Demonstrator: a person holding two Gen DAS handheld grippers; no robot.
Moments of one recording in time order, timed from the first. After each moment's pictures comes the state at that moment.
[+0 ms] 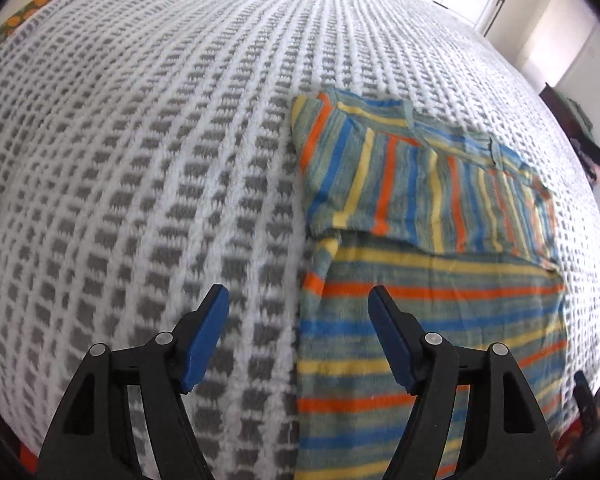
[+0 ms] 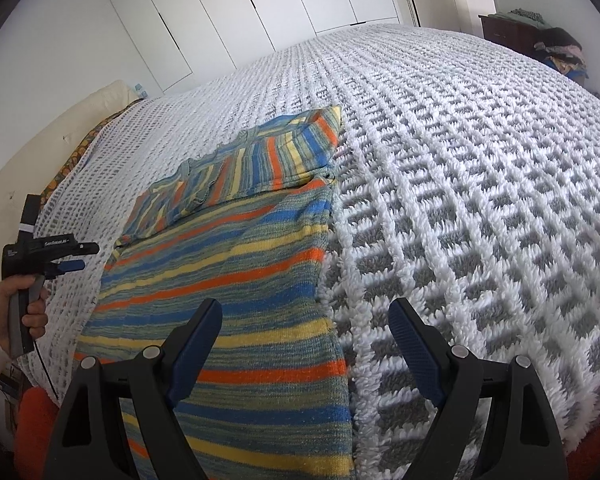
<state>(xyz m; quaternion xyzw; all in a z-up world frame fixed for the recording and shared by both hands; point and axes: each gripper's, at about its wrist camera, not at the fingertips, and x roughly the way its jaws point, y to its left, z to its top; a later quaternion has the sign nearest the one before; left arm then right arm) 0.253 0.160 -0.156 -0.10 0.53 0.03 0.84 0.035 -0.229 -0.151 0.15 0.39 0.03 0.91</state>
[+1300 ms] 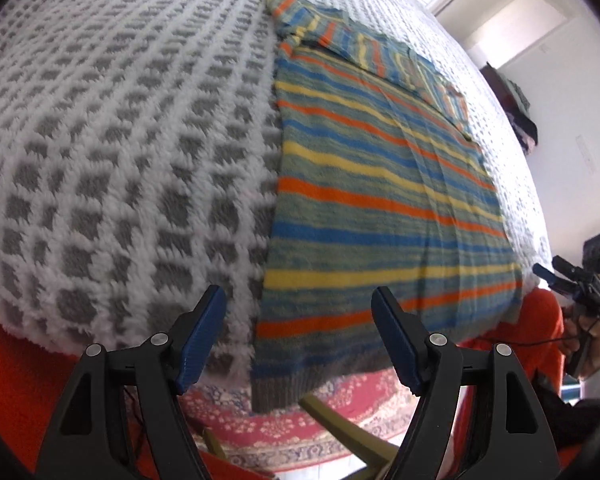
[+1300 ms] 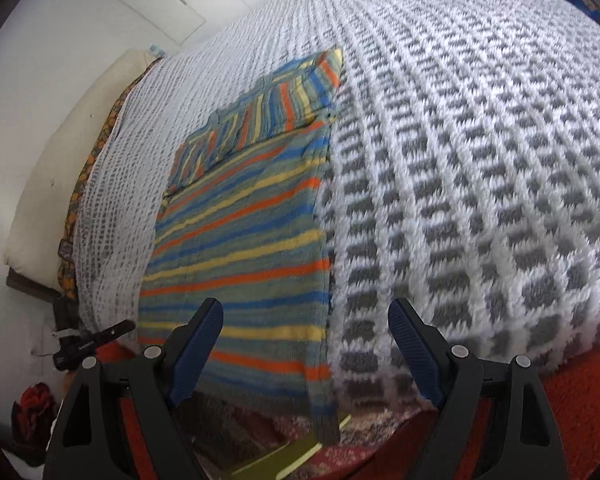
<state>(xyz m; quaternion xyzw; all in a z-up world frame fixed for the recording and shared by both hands) 0.074 0.156 -0.176 -0.19 0.58 -0.10 0.79 -0.002 -0.285 -0.125 0.22 0.53 0.14 0.81</state>
